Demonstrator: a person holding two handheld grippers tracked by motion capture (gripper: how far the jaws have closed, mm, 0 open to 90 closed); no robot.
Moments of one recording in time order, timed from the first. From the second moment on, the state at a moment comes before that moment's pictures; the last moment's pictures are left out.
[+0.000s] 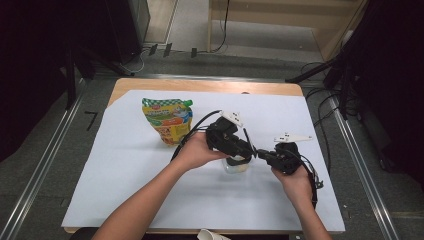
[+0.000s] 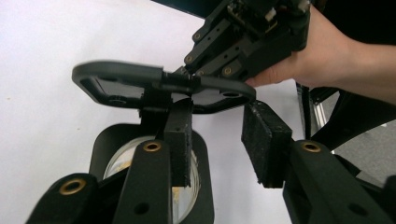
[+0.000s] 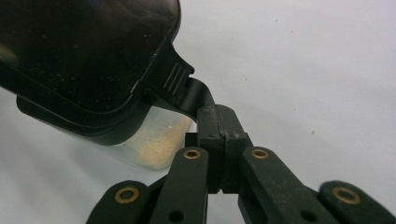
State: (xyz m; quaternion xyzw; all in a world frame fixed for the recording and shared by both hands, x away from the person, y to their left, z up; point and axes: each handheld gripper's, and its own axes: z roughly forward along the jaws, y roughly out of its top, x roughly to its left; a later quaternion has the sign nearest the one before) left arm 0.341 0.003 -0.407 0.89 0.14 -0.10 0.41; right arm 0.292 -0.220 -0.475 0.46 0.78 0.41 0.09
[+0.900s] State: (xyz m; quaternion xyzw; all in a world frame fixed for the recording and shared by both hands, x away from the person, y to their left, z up) left arm 0.345 0.029 -0.401 0.89 0.17 -0.12 0.41; right arm 0.259 -0.220 -0.463 0.43 0.79 0.43 0.07
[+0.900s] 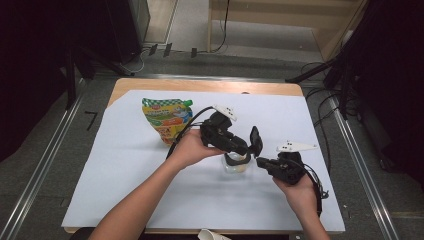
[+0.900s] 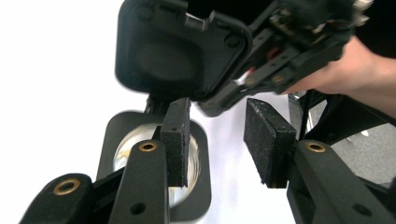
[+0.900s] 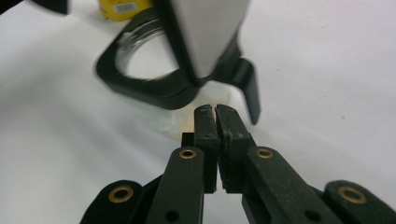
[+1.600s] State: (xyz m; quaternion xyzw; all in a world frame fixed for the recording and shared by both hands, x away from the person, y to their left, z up) left arm 0.340 0.095 -0.406 0.87 0.23 -0.10 0.43; right arm 0.235 -0.178 -0.449 0.35 0.82 0.45 0.04
